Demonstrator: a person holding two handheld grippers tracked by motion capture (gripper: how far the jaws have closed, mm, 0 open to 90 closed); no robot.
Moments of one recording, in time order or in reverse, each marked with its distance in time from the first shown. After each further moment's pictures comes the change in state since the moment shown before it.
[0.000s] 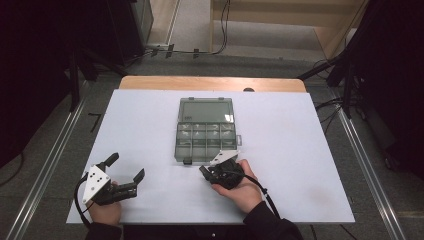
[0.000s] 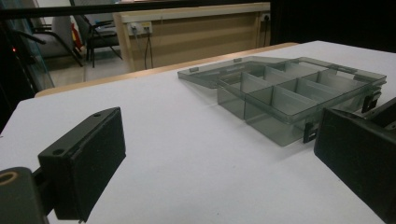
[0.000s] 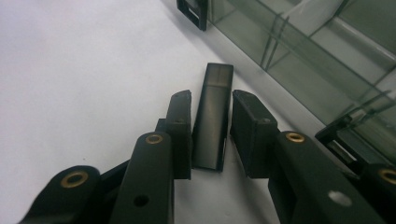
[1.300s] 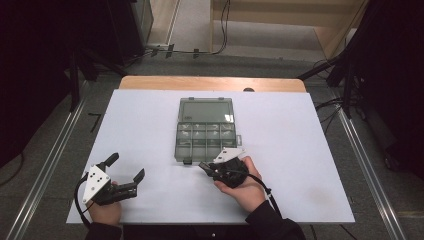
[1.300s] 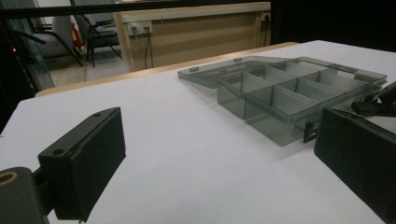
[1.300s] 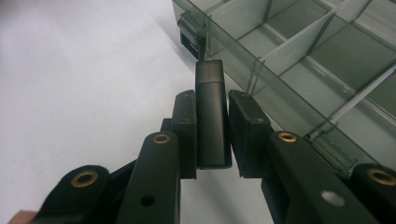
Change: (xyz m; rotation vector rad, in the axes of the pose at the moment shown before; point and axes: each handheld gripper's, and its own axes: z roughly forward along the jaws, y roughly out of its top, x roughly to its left) left arm 0.000 0.000 0.000 0.001 0.001 0.000; right arm 0.000 0.006 -0.022 -0.076 -0.008 -0.040
